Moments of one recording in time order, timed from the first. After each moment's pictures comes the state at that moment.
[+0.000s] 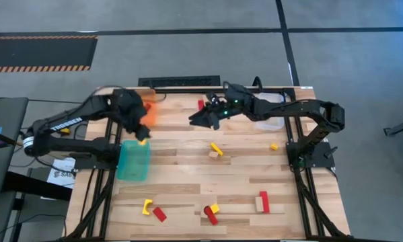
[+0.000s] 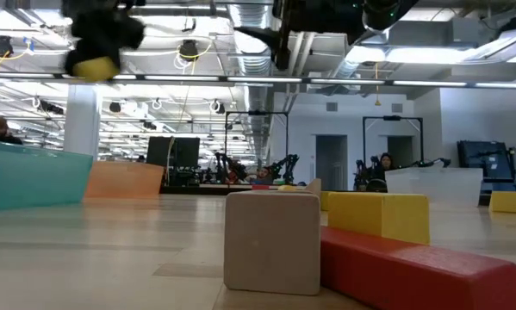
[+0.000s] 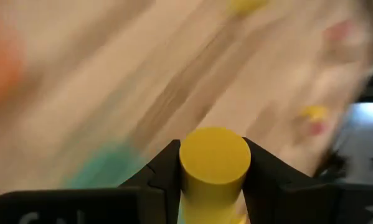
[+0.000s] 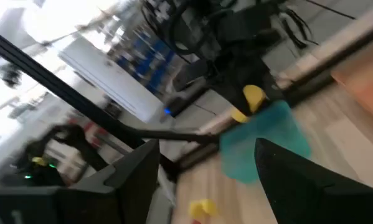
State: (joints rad) left arm 0.44 0.98 0.99 -1.16 0.32 -0.51; right arm -0.27 1.61 1.17 0.38 -0.51 0.73
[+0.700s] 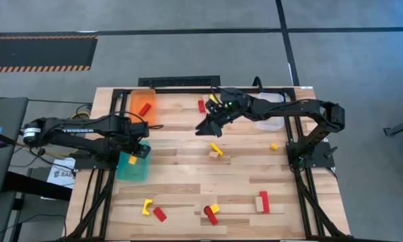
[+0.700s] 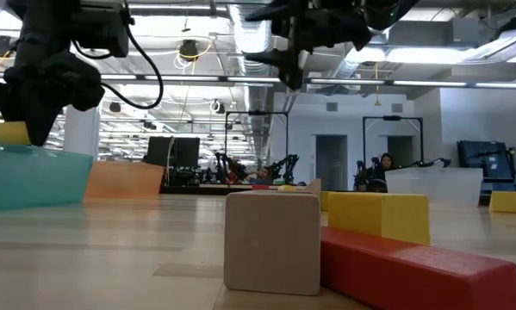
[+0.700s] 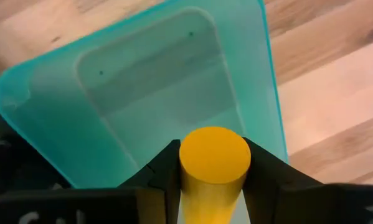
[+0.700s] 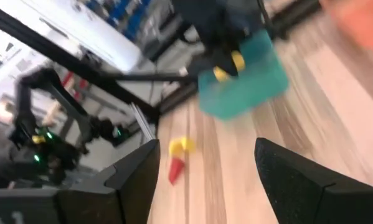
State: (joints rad) left arm 0.18 1.01 0.67 -1.13 0.21 -0.99; right arm -0.27 1.61 1.17 0.09 -0.60 0.59
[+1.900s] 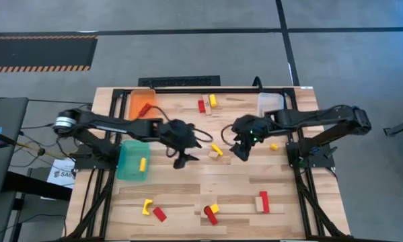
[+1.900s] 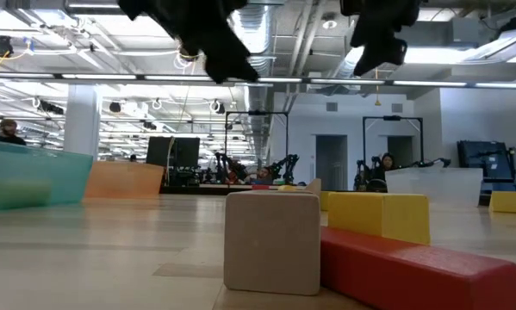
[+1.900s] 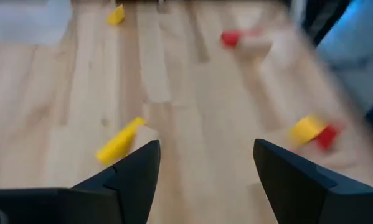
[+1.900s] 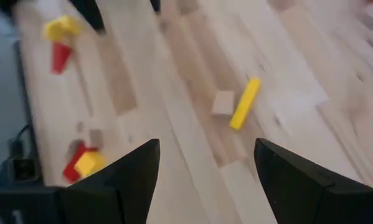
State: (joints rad) left arm 0.01 1.51 1.04 -0.21 0.19 0.10; right arm 0.05 1.30 1.17 -0.77 0.00 0.54
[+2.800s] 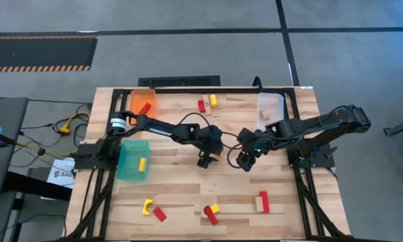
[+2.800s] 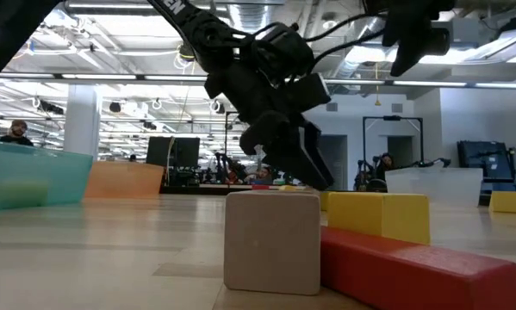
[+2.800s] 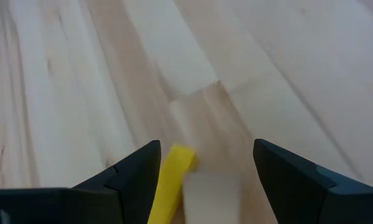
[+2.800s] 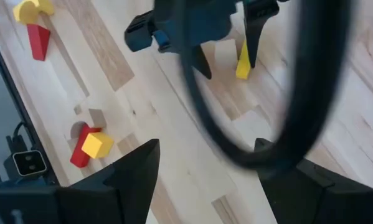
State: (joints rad) left arm 0.08 2.10 1.37 -0.13 0.23 0.45; right arm 0.20 1.30 1.17 -0.89 0.08 0.83
